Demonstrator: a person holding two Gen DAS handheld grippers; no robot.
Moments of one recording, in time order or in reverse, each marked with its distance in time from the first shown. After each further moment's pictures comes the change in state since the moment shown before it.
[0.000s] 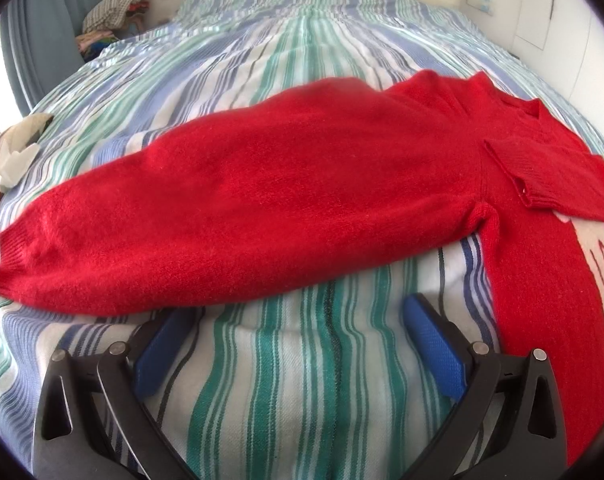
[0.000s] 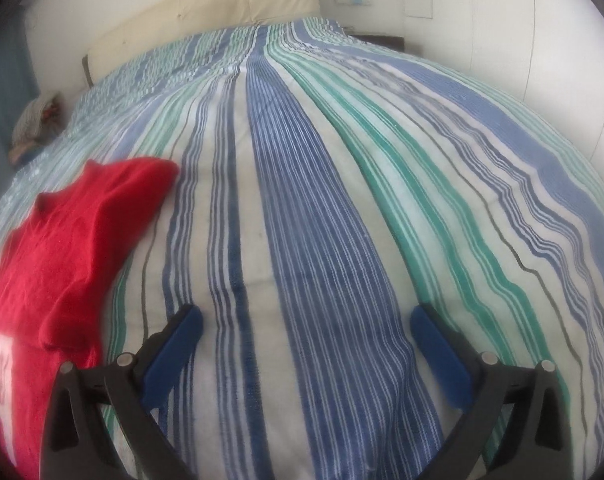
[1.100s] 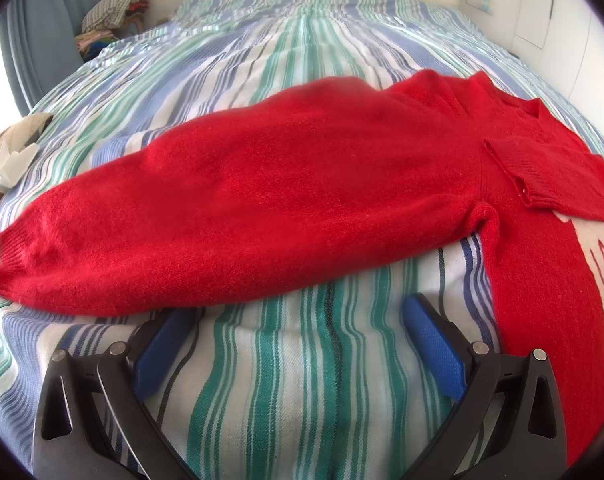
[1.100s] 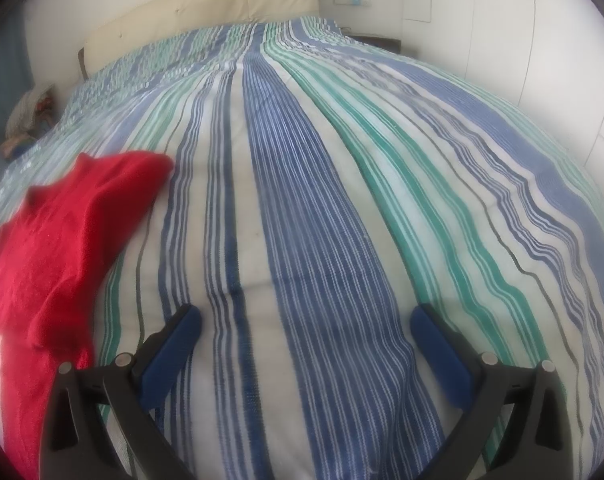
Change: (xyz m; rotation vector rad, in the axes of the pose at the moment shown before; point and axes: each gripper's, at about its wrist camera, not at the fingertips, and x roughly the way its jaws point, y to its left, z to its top) left arm 0.000 0.000 0.000 0.000 0.002 -0.002; right arm 0.004 0.003 0.000 -0.009 -0.002 -0.029
